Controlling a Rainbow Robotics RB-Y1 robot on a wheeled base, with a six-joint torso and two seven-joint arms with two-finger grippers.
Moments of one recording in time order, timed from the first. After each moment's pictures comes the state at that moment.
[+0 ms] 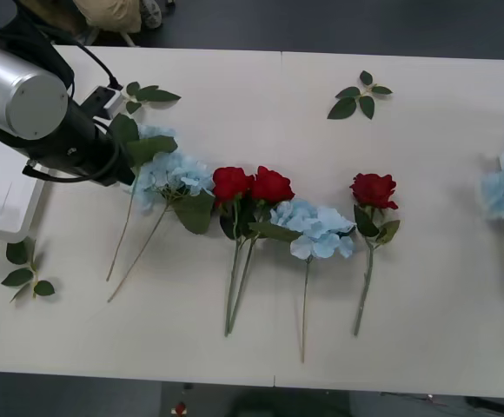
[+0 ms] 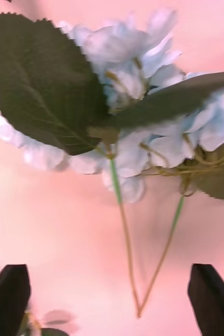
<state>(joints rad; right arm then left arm) -0.14 -1.06 -0.20 -1.46 -0.97 1.20 1.56 -0.65 0.68 -0.24 -1.71 0.68 1.68 -1.42</state>
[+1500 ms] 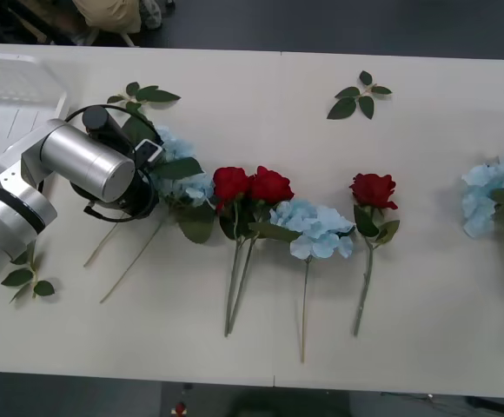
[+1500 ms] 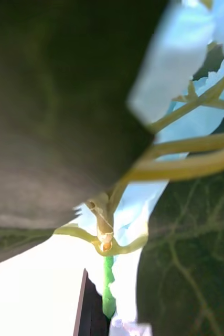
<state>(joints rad) -0.28 -1.06 -0.06 -1.07 -1.17 0.96 2.18 -0.71 0.58 -0.57 -1.21 0.57 1.15 -1.58</state>
